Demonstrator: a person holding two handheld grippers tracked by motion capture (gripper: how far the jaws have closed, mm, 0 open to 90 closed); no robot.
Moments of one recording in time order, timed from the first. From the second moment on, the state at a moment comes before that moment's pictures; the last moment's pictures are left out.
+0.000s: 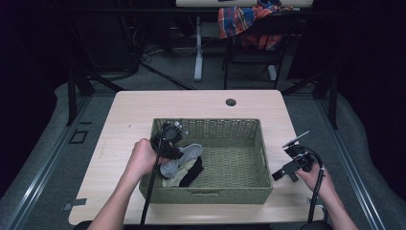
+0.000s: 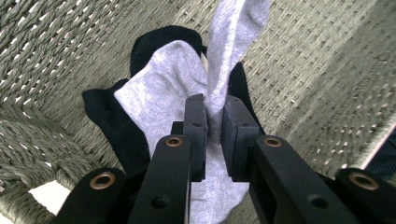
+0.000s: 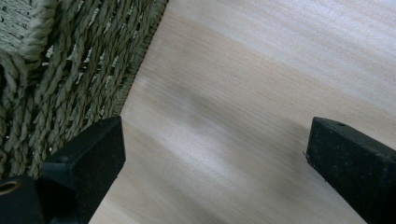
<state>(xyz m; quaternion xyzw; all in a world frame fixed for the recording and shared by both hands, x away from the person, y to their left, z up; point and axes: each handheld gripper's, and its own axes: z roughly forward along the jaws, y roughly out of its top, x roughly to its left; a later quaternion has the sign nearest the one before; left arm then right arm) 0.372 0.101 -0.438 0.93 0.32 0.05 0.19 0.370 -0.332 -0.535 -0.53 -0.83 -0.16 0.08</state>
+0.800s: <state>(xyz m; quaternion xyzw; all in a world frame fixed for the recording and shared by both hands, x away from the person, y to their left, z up) 0.372 0.125 -0.408 0.91 0.34 0.07 0.24 0.369 -0.334 -0.536 -0.54 -0.83 -0.16 0.08</state>
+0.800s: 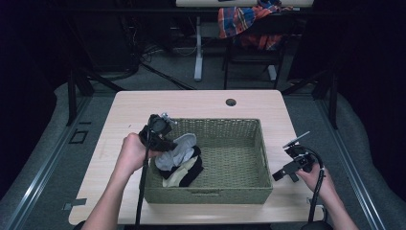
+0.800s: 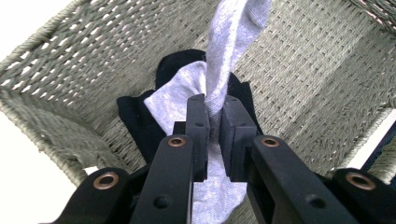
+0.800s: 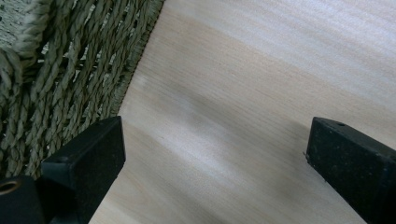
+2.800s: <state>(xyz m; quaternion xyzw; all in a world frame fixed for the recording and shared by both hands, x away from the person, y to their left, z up) 0.378 0.296 -0.410 0.78 0.56 0.15 0.22 0.368 -0.330 -0.534 -0.53 -0.83 -0.14 0.08</state>
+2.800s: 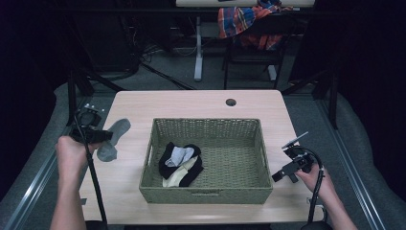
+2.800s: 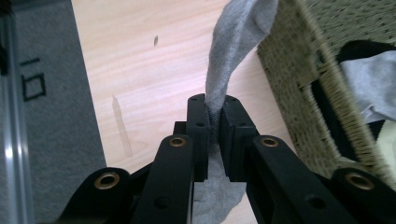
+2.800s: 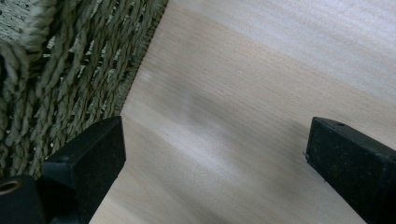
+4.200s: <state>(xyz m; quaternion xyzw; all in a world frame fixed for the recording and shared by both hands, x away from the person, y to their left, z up) 0.410 0.310 -0.505 0.79 0.59 0.04 0.16 0.368 -0.330 -0.537 -0.53 -0.83 -0.14 0.09</state>
